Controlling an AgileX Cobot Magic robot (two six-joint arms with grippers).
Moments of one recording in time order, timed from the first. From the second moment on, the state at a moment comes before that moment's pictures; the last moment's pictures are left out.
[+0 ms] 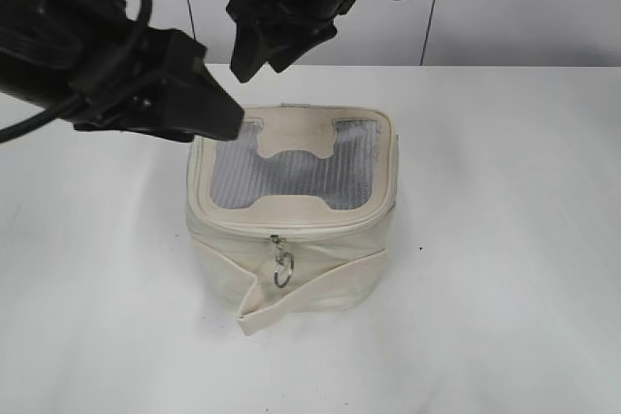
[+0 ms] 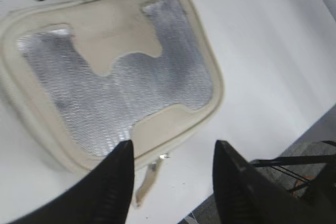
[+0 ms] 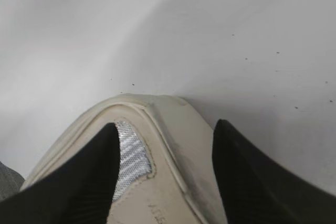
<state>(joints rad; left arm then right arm) -0.64 1.30 -1.01 -0.46 0.69 0.06 0.57 2.27 -2.20 0.44 1.19 -0.35</state>
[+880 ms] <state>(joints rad) -0.48 1.70 -1.43 -0.42 0.78 0.32 0.34 2.18 -2.21 0.36 1.21 -0.25</state>
